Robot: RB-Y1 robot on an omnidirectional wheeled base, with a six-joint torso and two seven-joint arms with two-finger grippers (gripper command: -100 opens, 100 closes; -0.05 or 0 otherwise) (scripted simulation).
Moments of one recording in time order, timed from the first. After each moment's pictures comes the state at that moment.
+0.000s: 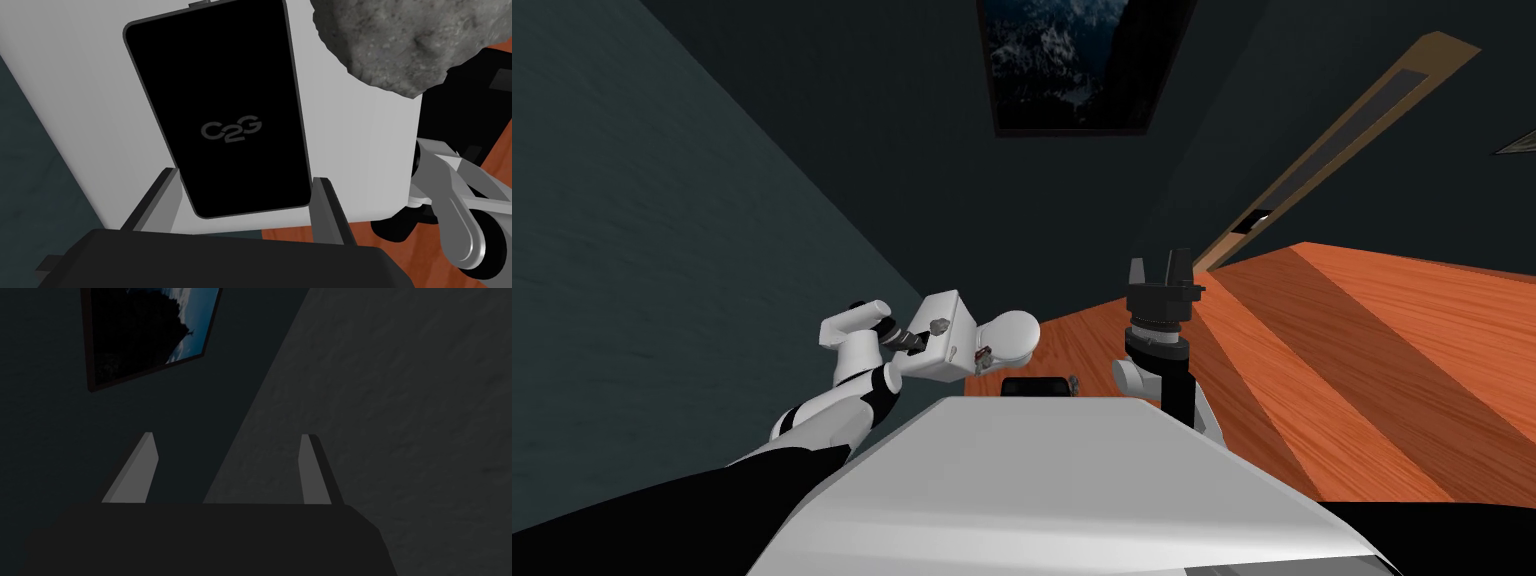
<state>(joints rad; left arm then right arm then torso) -0.38 0.66 0.68 -1.10 0.25 1.81 0.96 0.49 -0.04 0.01 -2.39 0.09 -0.57 -0.12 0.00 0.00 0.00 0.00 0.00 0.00</state>
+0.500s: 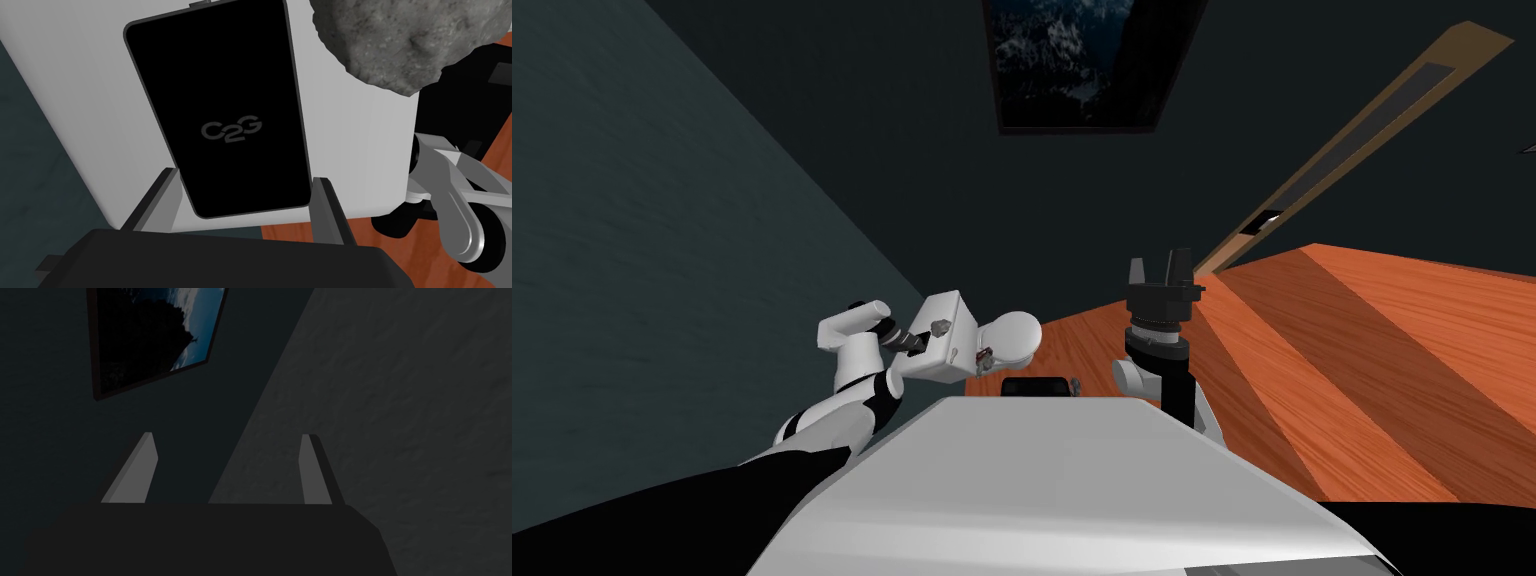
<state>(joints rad) -0.35 0.63 0.69 -1.21 0.25 1.87 0.96 0.49 -0.04 0.01 -2.39 0.09 -0.57 -0.12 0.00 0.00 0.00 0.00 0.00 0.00</state>
